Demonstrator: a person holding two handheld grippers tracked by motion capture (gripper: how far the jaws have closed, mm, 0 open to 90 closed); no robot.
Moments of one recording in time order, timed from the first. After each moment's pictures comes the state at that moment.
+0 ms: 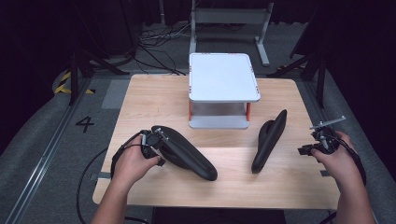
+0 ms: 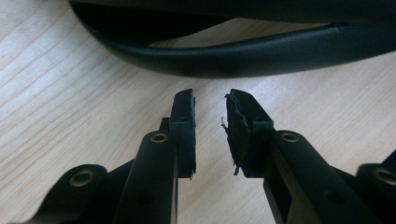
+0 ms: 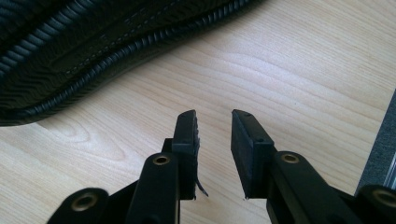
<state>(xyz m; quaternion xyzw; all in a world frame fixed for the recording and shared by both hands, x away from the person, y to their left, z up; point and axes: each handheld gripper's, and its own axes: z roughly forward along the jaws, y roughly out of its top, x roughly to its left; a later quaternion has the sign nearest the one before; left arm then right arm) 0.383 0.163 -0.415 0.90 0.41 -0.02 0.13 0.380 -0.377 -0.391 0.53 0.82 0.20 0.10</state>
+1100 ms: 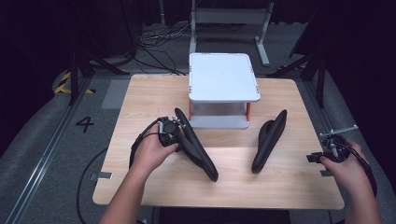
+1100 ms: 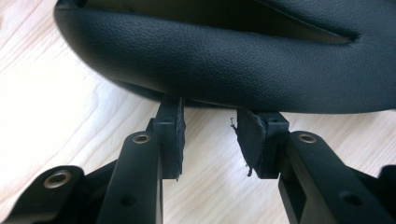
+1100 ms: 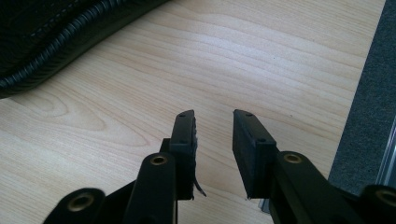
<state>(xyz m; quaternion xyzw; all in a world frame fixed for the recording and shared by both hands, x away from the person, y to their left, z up) 0.412 0.115 -0.395 0.91 0.36 0.05 0.20 0.358 -0.400 -0.398 0.56 0.80 0.19 0.10</state>
